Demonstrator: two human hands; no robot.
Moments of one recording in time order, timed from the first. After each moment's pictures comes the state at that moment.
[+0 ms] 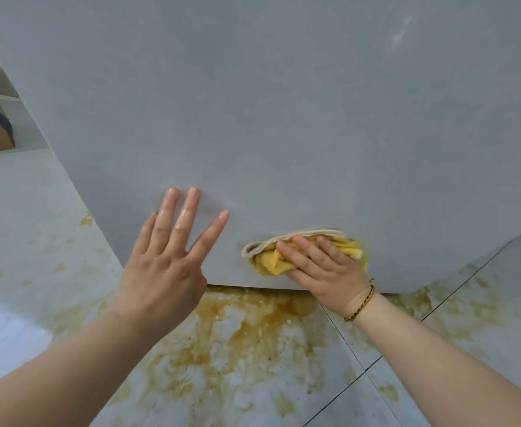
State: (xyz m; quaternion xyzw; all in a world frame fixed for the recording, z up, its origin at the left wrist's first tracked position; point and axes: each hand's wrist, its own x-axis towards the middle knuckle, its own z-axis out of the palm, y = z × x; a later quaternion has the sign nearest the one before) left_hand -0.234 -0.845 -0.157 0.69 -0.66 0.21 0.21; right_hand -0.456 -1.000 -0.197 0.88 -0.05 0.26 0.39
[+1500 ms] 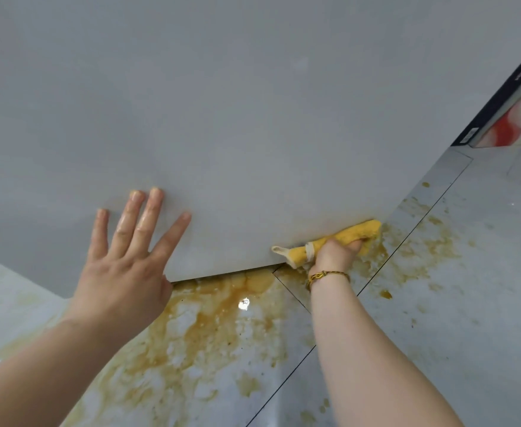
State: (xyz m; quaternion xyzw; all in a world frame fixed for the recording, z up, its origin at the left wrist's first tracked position) left_hand -0.287 -0.870 -0.155 0.66 -0.72 0.19 0.11; right_hand -0.500 -0.993 -0.192 0.12 -0.60 0.62 -0.49
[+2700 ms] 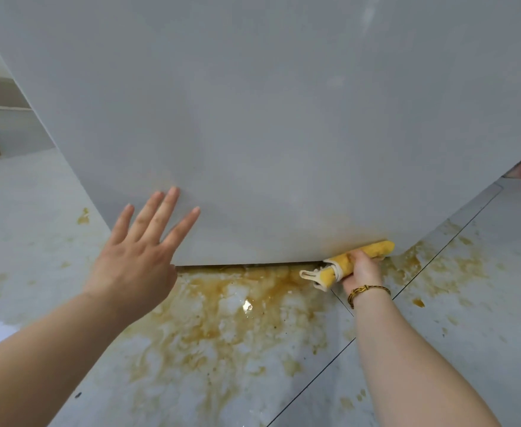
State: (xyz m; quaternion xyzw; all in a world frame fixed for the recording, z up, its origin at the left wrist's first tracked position) left_hand -0.207 -0.818 -0.156 0.69 -0.71 0.14 0.07; right_hand -0.488 -0.972 -0.222 0.18 -0.63 0.50 -0.57
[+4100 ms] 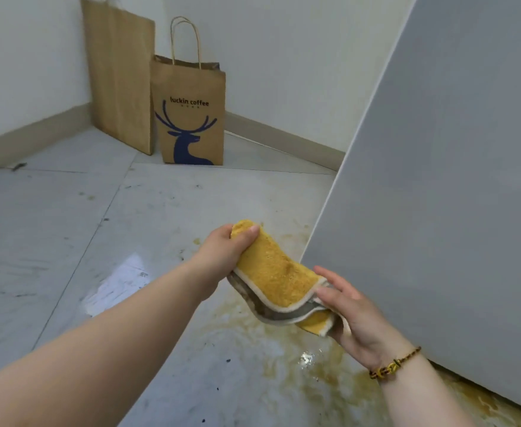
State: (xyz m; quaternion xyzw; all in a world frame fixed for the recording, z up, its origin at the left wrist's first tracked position) left_hand -0.112 -0.715 -0.077 0.71 -0.15 -0.36 0.59; right_hand -0.278 -0.825 -0.098 0.49 -0.31 0.05 -0.81
